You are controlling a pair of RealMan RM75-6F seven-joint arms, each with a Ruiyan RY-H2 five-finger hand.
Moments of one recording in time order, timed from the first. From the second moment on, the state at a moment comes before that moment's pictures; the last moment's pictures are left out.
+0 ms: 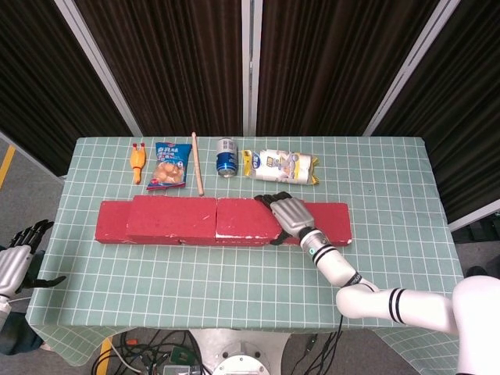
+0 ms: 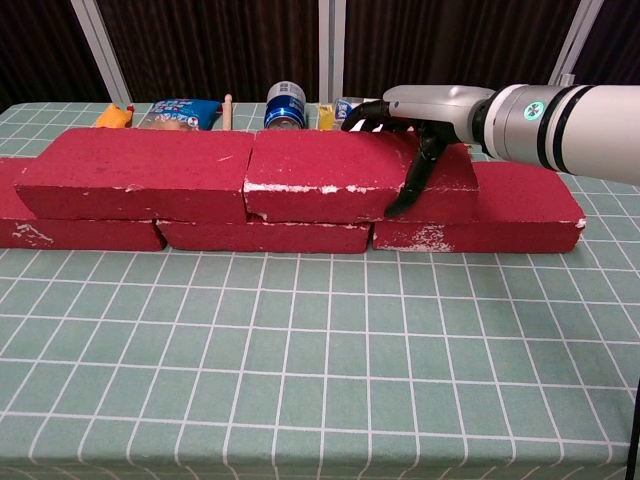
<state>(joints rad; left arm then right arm) -0.18 -1.03 -0.01 -1.53 1.40 1.20 -0.36 0.99 -1.52 0.19 -1.51 -0.79 0.78 -0.30</state>
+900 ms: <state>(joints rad) -0.18 -1.03 -0.01 -1.52 1.41 1.20 -0.37 0.99 -1.53 0.18 -1.49 -0.80 0.77 -0.30</state>
